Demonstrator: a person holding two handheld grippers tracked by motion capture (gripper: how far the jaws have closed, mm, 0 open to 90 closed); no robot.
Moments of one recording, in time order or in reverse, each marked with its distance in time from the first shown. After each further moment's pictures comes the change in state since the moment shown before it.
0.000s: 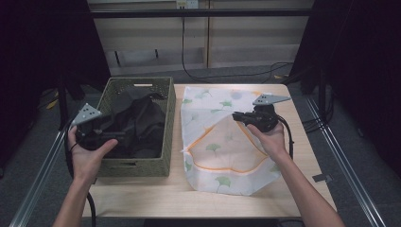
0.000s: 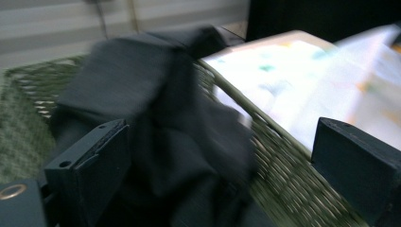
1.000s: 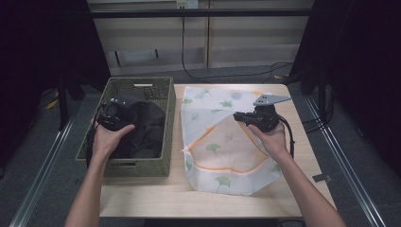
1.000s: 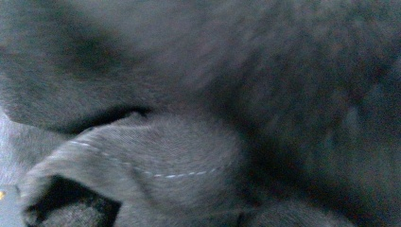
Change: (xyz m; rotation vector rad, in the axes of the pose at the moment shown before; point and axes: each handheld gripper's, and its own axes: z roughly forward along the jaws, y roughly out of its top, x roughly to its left) left arm 0.063 -0.029 0.115 0.553 0.165 -0.094; right arm -0.003 -0.002 -0.001 0.009 -0.005 -0.013
